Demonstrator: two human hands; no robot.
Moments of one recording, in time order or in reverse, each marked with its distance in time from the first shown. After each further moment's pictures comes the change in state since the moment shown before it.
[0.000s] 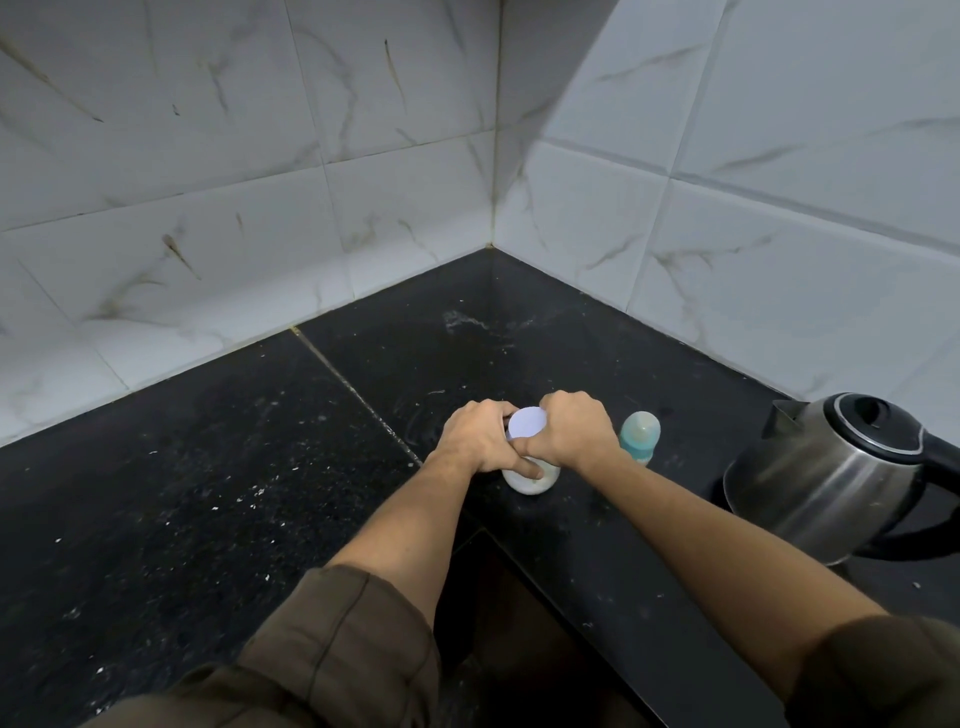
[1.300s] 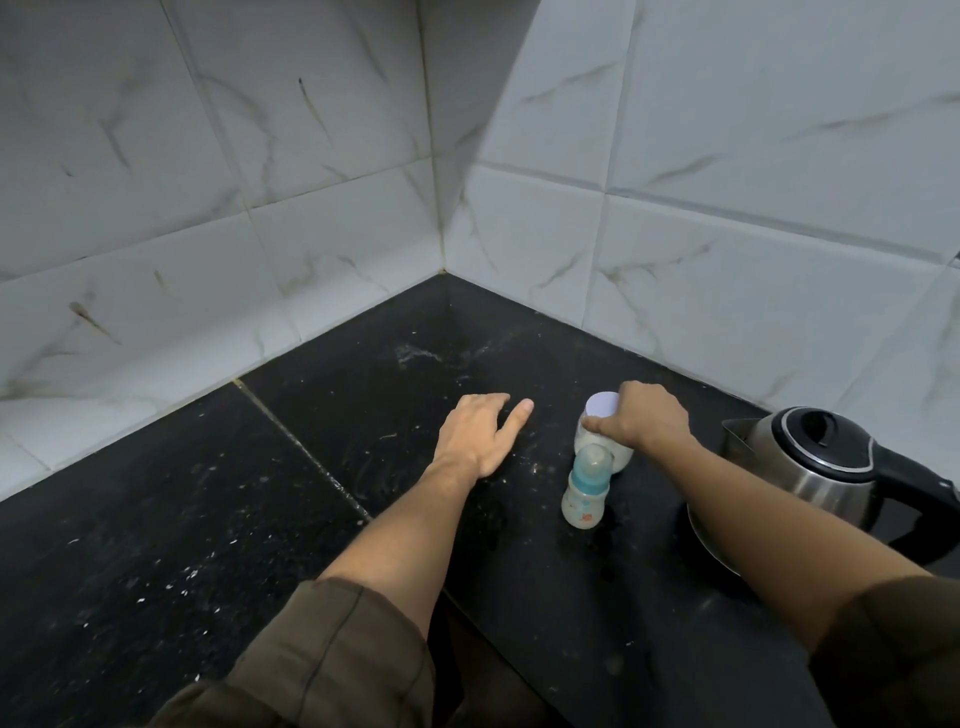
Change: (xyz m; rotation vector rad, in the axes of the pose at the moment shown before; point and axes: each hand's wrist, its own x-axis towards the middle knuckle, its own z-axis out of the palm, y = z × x) left_hand 0.061 0.056 0.015 0.076 0.191 0.130; right_hand 0.045 0.154 -0.036 0.078 0.056 0.335
